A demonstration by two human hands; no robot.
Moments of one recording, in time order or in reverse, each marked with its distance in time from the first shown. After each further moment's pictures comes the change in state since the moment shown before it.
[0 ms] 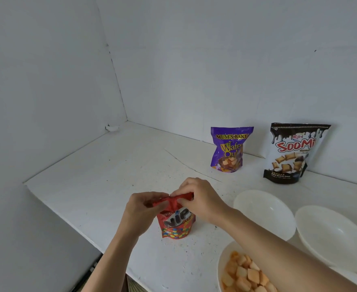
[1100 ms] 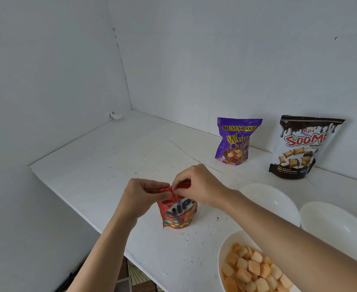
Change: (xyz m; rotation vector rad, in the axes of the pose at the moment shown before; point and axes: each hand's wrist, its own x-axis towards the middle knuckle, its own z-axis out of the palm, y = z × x) left_hand 0.008 -0.004 -0.009 -0.050 -0.054 -0.079; right_hand 0.013 -0.014 -0.010 0.039 -0.152 -0.074
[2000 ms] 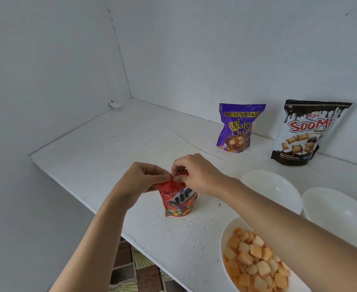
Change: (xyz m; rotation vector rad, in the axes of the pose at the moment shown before) left_hand 0.007 0.007 -0.014 -0.095 -0.218 -0.085; right_hand 0.003 -0.005 0.011 -0.092 -0.042 0.046
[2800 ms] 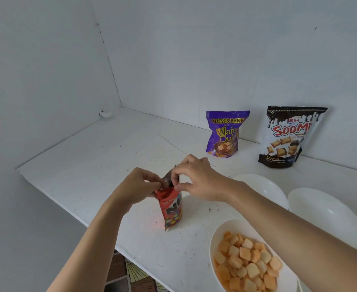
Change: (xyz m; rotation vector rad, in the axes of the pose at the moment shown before) left_hand 0.001 0.019 0.019 0.289 0.028 -0.014; right_hand -0.025 0.013 -0.027 -0.141 -0.053 -0.088
